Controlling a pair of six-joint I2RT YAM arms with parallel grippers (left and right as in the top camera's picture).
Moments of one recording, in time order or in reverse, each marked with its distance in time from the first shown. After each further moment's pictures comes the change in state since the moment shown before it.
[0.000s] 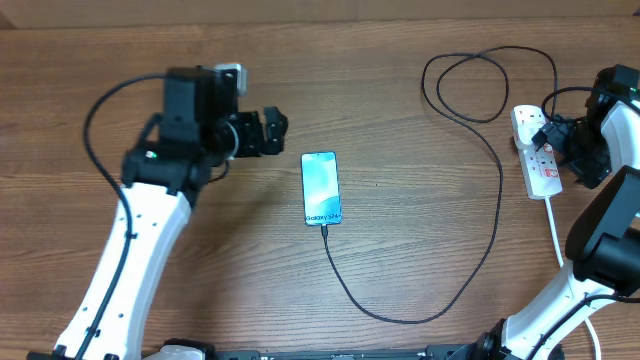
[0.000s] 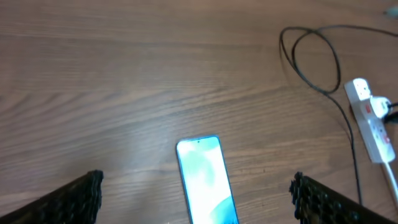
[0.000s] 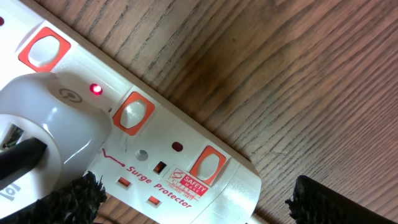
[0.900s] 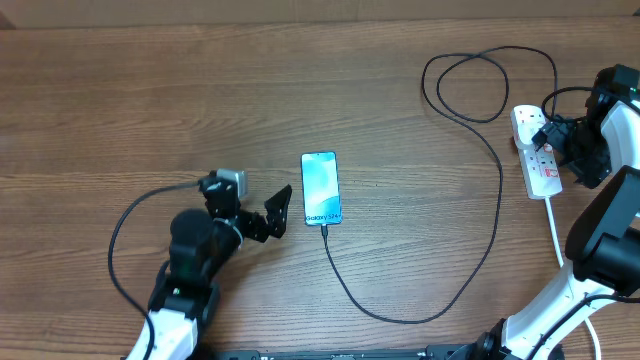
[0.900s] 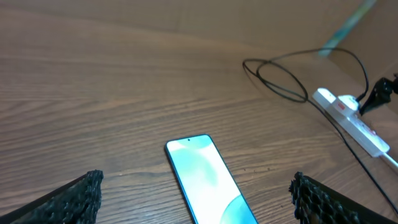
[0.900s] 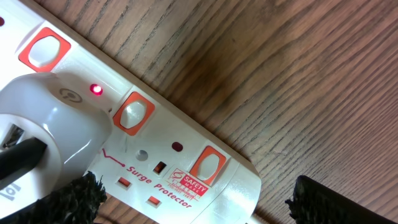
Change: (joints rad) left arm -0.022 -0.467 -0.990 1.007 0.025 -0.008; right arm 0.000 0.000 0.000 0.000 0.001 0.000
